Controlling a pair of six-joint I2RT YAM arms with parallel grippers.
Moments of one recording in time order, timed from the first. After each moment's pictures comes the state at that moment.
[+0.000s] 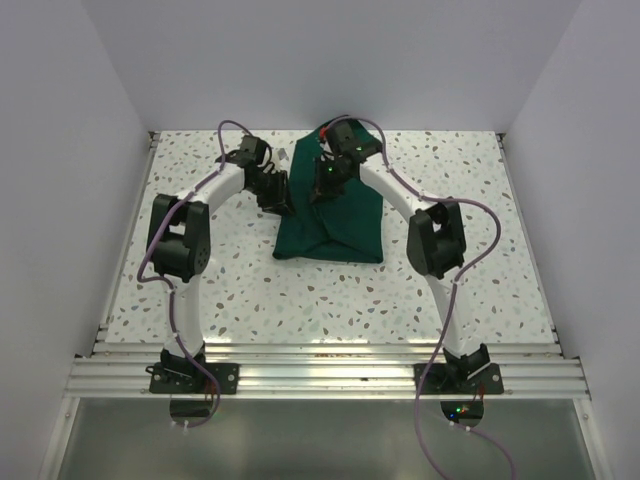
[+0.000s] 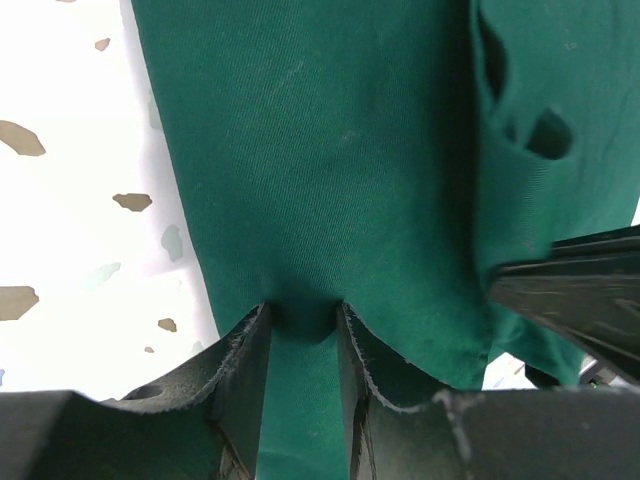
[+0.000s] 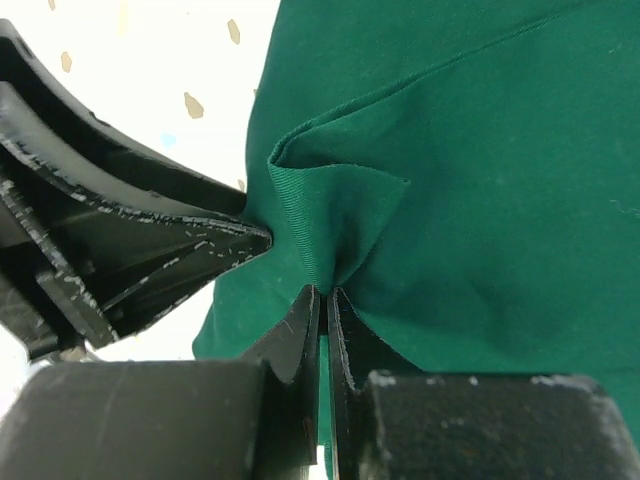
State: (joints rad) left arm -0.26 2.12 1.67 -0.66 0.44 -0.32; right arm 0.52 2.32 2.15 -0.81 -0.29 0.49
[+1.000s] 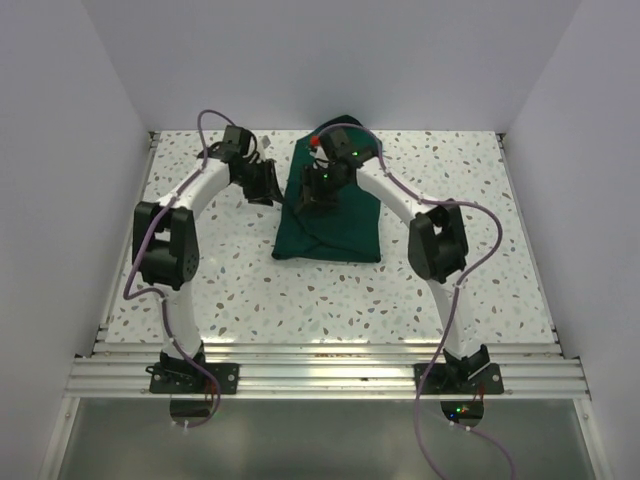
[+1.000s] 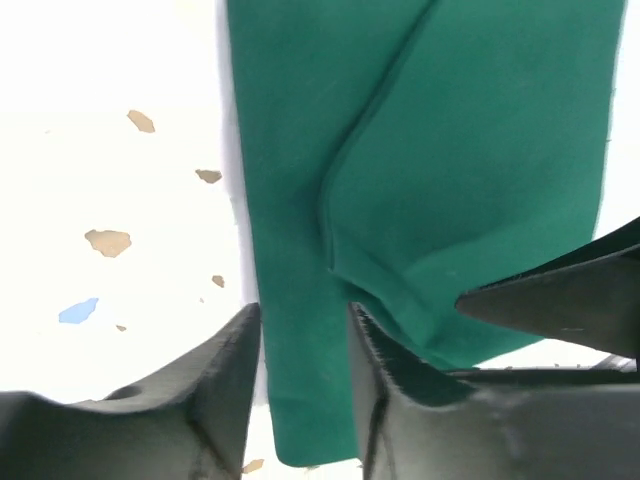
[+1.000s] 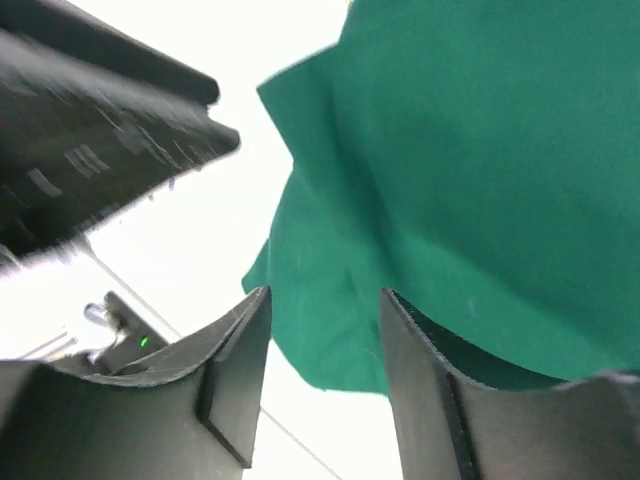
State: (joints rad) left arm -0.21 2.03 1.65 -0.69 0.39 -0.33; right arm 0.56 2.30 2.11 -0.82 -0.41 0.49
